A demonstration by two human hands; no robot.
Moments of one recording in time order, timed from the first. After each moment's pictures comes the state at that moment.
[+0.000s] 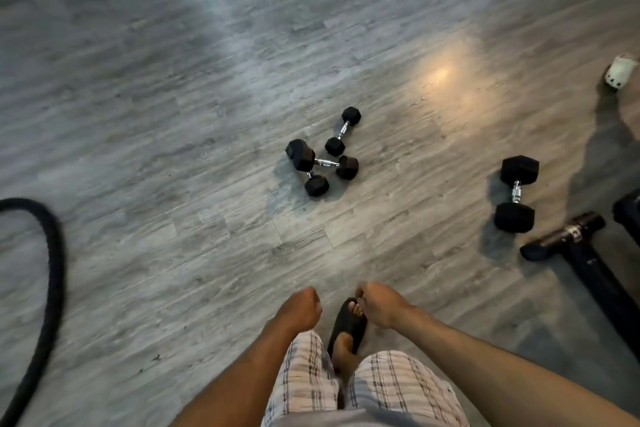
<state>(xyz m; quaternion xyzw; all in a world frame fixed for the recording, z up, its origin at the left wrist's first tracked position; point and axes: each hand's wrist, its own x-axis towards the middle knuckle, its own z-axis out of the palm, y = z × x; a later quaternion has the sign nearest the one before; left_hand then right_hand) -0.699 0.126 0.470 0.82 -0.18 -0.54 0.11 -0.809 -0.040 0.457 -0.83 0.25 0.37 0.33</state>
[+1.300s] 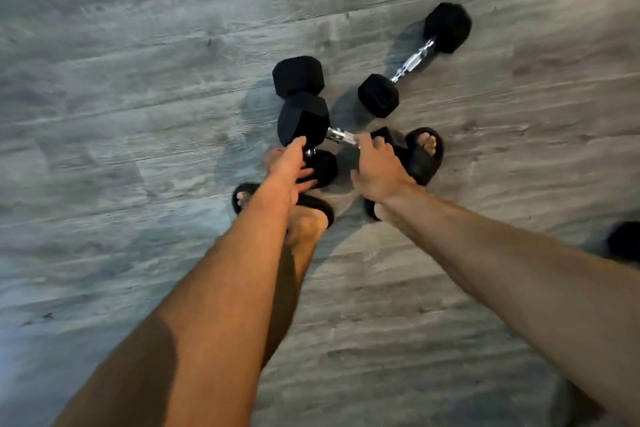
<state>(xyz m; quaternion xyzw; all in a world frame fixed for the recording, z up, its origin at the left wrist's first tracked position) -0.279 -0.179 0.061 0.59 0.50 -0.47 0.43 -0.340 -0.323 0.053 -0.84 0.20 0.45 0.24</state>
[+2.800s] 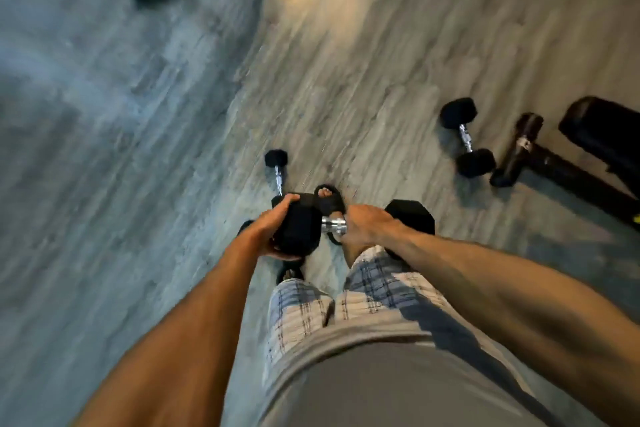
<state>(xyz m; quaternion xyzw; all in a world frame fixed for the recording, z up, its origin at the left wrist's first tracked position) -0.263 -0.337 0.496 0.67 0.06 -0.73 0.15 -0.456 -0.407 0.477 -0.73 0.46 0.36 0.36</state>
